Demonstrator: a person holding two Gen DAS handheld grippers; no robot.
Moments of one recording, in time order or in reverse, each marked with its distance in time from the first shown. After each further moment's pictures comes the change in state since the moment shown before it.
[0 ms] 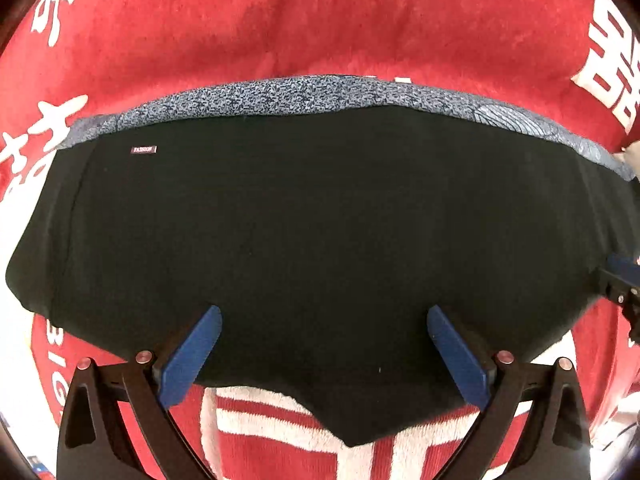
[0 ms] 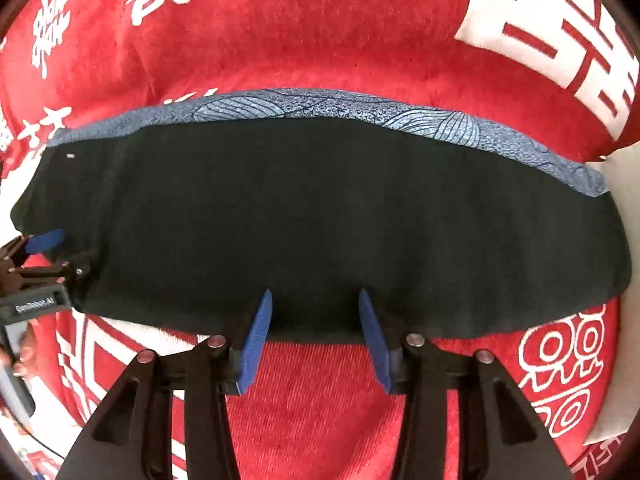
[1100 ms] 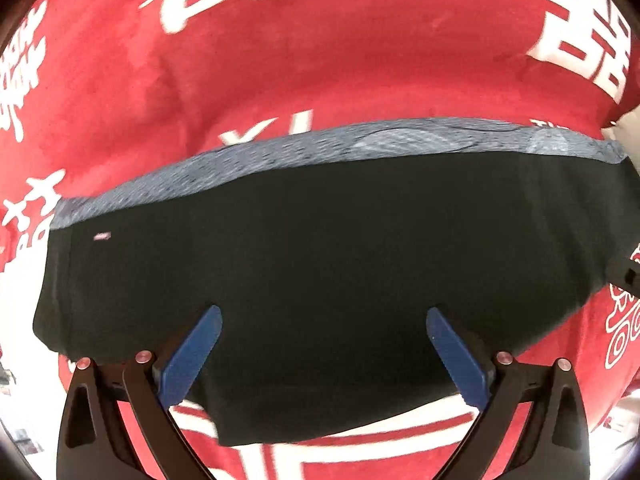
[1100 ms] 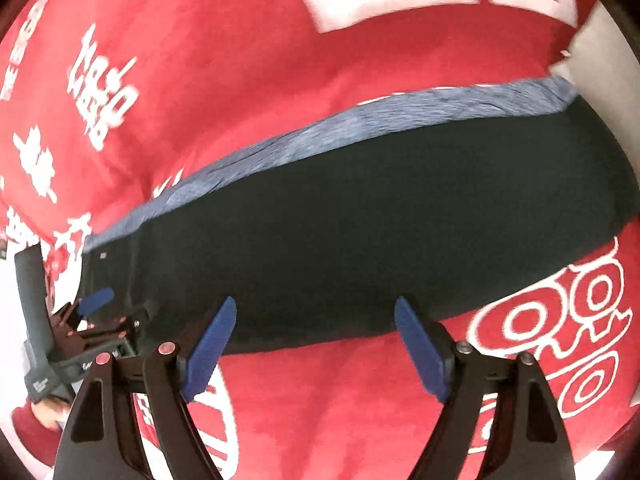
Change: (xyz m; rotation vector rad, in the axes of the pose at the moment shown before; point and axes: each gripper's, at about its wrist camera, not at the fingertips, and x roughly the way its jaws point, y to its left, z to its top) left arm -0.014 -0.104 0.056 0.104 0.052 0.053; right arm -0.029 -0.115 0.007 0.357 0.005 0.239
